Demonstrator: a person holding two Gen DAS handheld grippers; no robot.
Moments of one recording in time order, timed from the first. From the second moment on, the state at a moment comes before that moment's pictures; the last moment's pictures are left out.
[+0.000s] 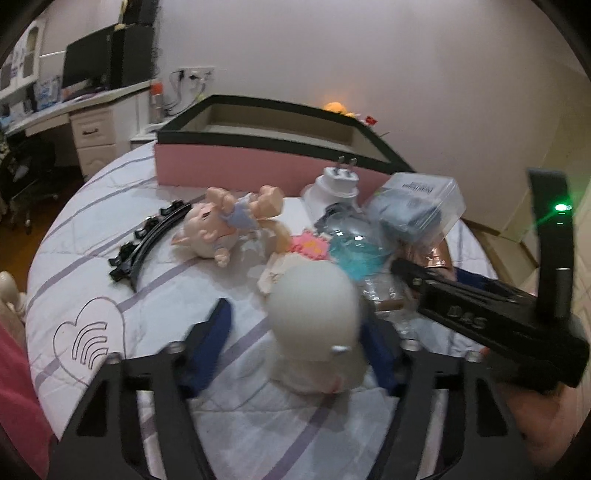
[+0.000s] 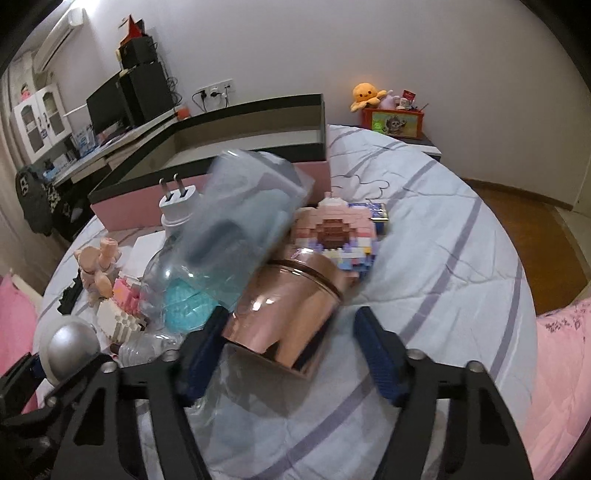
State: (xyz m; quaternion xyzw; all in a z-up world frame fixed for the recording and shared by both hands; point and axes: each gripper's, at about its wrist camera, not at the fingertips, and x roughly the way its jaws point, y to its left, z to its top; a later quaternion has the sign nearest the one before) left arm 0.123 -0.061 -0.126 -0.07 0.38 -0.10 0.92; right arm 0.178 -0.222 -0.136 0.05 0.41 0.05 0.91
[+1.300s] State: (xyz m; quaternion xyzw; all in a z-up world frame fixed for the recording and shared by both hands) left arm 0.308 -0.034 -0.051 -0.02 0.35 -0.06 0.94; right arm 0.304 -0.194 -0.069 0.04 0.40 0.14 0.91
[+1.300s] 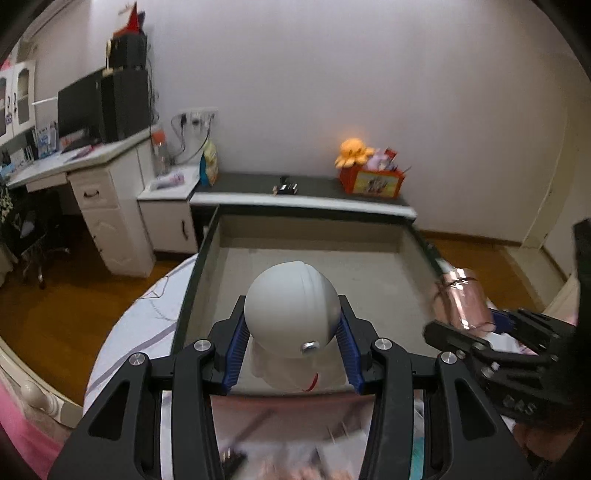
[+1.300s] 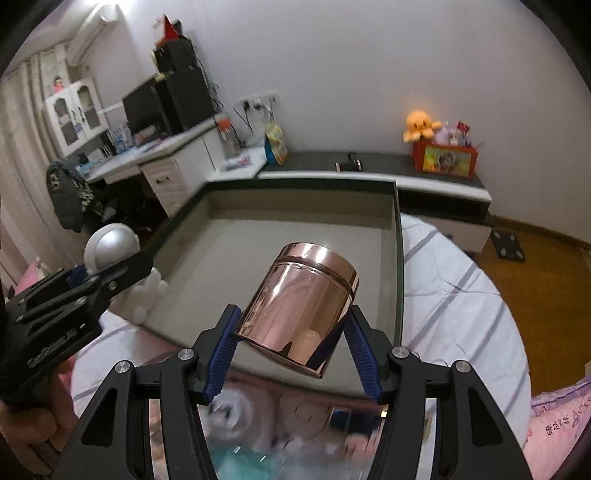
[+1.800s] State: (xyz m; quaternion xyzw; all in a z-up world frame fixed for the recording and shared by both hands) left arm 0.314 -0.033 -0.067 -0.01 0.37 -0.04 0.93; right arm 0.305 -0.198 -0.072 0.04 0.42 0.12 0.90
